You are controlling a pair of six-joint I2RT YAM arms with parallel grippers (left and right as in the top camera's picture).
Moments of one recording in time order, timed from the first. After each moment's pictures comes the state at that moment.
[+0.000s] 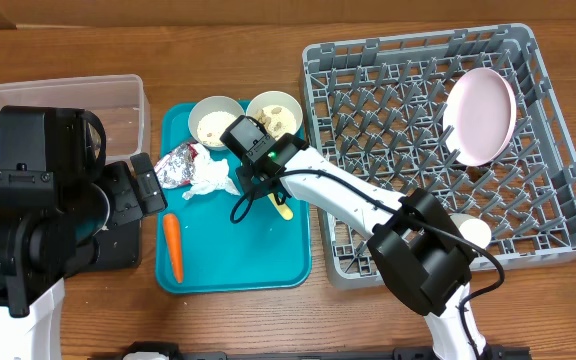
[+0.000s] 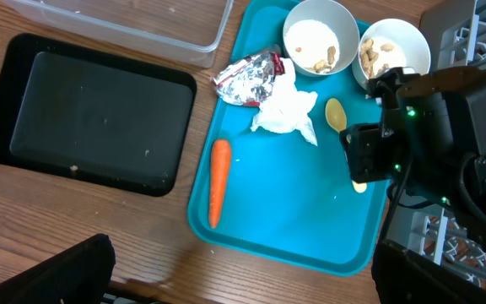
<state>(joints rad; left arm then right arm) -0.06 1.26 1.87 -1.68 -0.08 -0.39 0.80 2.15 1.66 -0.74 0.09 0.36</state>
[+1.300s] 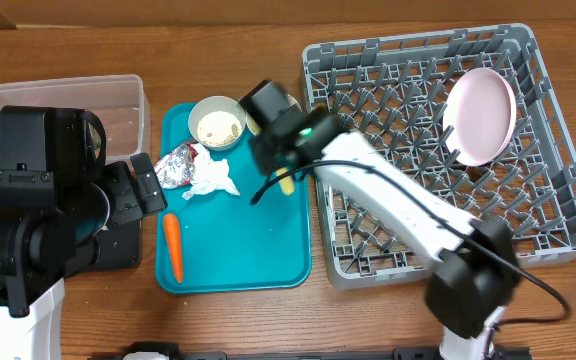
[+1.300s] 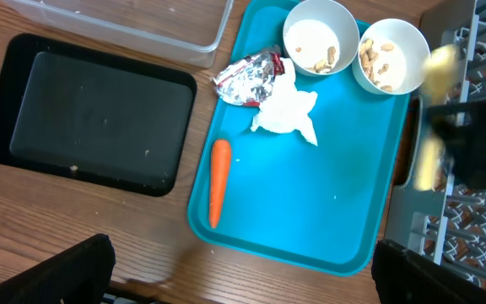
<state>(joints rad) -0.06 1.26 1.87 -1.68 -0.08 -0.39 0.71 1.93 1.75 -0.89 0.09 0.32</state>
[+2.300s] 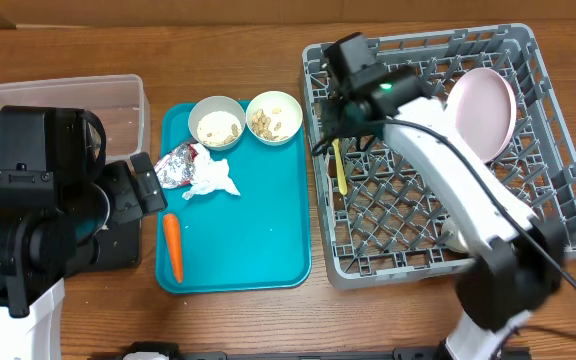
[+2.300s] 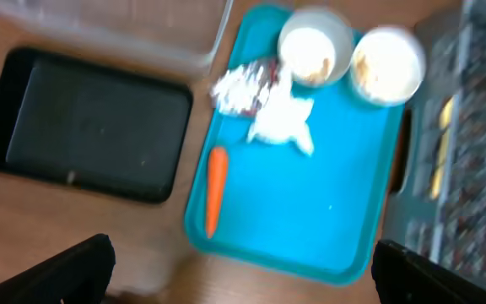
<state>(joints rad) -0.06 1.26 1.87 -1.65 -0.08 -0.39 0.46 1.84 1.76 -1.04 0.06 0.29</state>
